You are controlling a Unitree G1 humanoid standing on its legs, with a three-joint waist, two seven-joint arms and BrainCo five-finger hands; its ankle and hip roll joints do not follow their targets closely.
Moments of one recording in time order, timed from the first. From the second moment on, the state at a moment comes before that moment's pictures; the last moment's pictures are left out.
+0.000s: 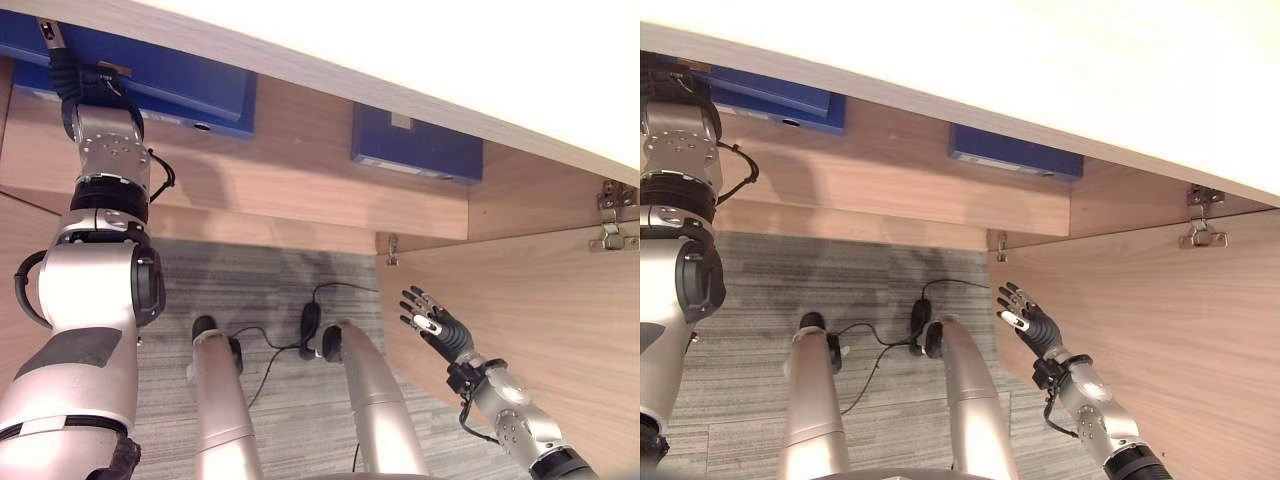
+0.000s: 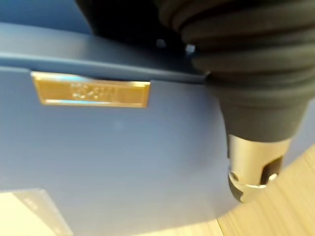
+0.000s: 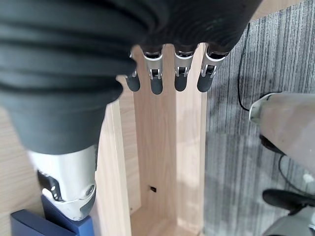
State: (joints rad) left arm -1.36 0.60 0.04 1.20 -1.41 -0.25 0.23; right arm 0.02 -0.54 0.34 0.24 0.85 -0.12 0.24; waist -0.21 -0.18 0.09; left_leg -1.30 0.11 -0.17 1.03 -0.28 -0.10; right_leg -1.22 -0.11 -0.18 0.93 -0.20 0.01
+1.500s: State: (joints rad) left arm -0.82 0.34 0.26 1.22 -1.33 -0.21 0.22; right arm 0.16 -0.45 0.37 0.29 0.84 -0.08 0.24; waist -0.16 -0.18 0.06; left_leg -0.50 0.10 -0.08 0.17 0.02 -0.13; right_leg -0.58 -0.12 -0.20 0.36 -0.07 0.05
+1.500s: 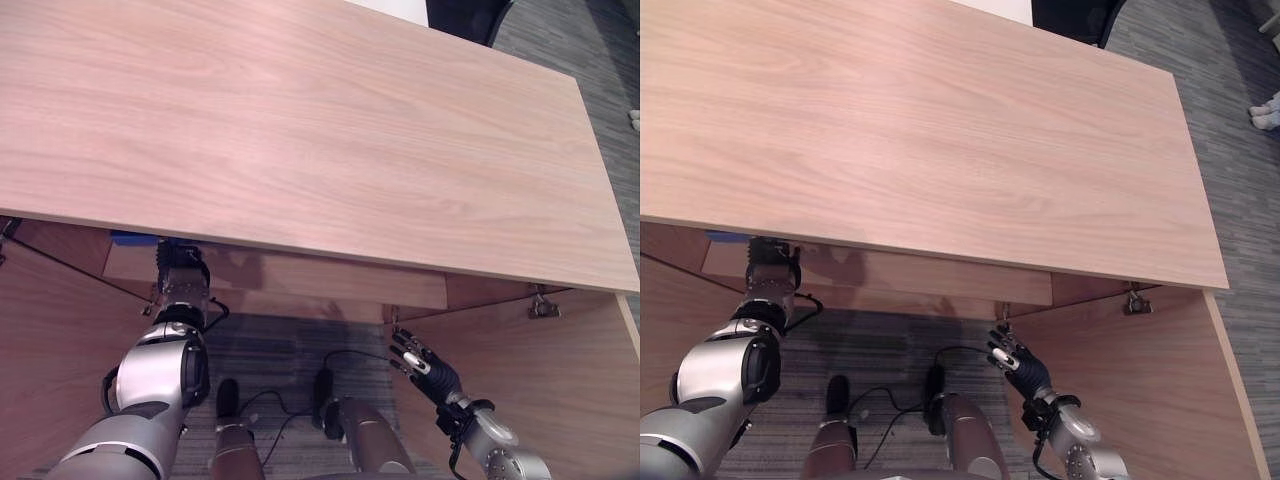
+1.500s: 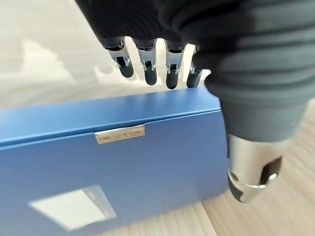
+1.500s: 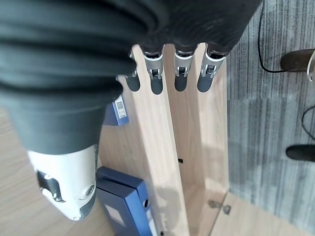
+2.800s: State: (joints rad) left arm -0.94 0.68 -0.04 1.32 -0.93 -0.08 0.10; right arm 0.09 -0.47 0.36 0.27 0.84 -0.11 0.27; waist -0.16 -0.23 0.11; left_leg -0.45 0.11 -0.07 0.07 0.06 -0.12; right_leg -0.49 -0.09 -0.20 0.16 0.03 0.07
